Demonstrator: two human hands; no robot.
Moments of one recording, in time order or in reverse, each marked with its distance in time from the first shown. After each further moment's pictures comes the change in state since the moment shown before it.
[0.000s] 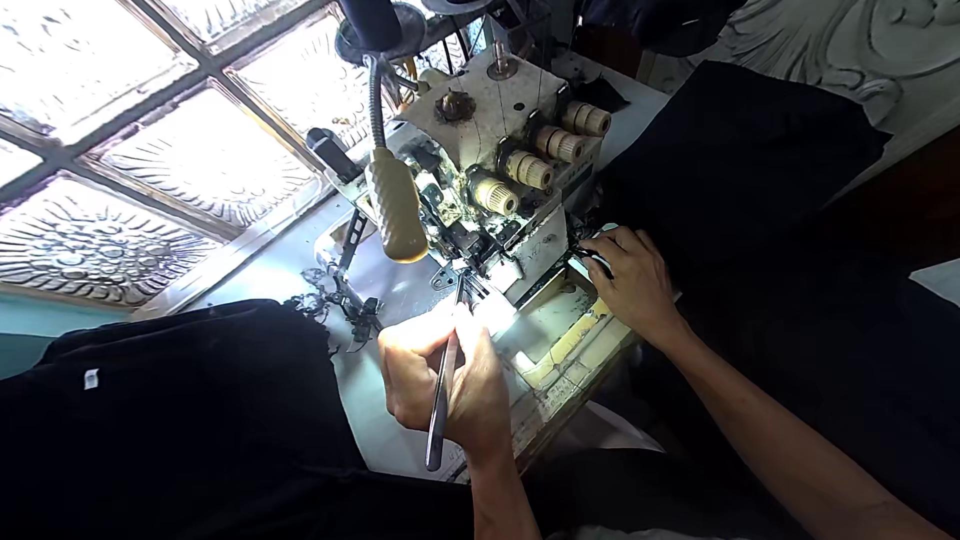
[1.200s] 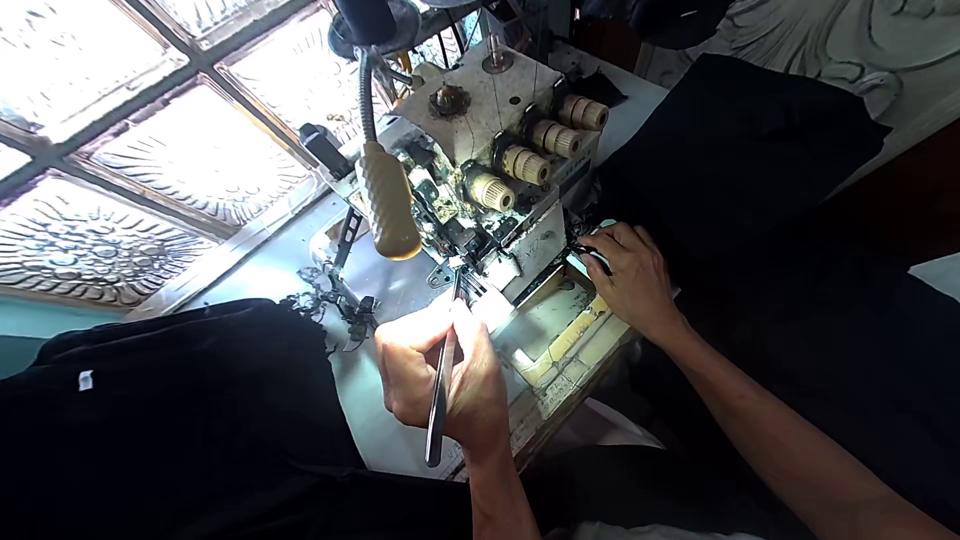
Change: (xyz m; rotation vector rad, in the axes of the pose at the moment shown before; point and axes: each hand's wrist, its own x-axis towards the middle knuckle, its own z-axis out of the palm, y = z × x) left_hand 0.000 0.000 0.001 -0.018 -0.002 -0.004; right_hand 0.000 -0.001 -0.002 0.002 -0.012 0.008
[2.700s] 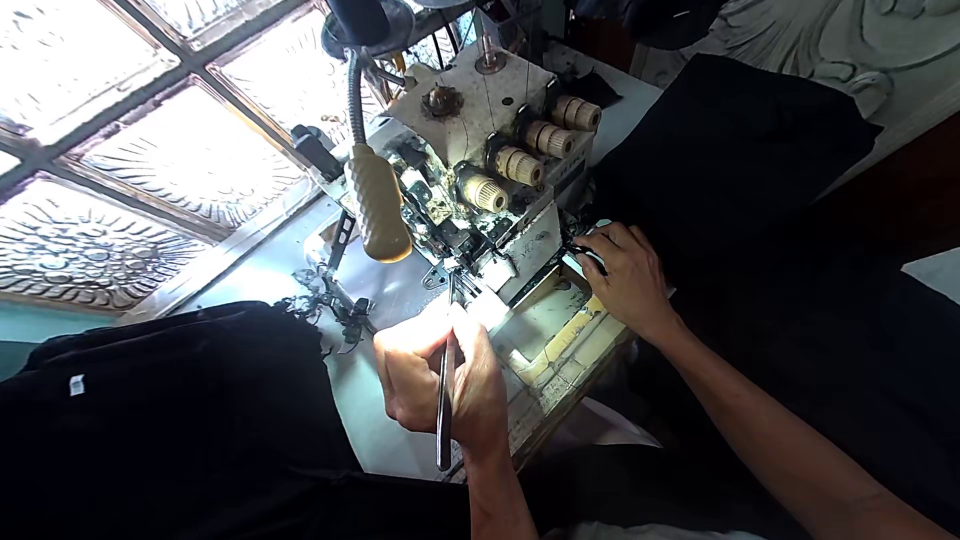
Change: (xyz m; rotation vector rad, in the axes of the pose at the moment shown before) left_hand -0.004 -0.002 0.001 0.035 0.014 0.053; right_hand 0.000 0.000 0.001 -0.001 0.016 -0.007
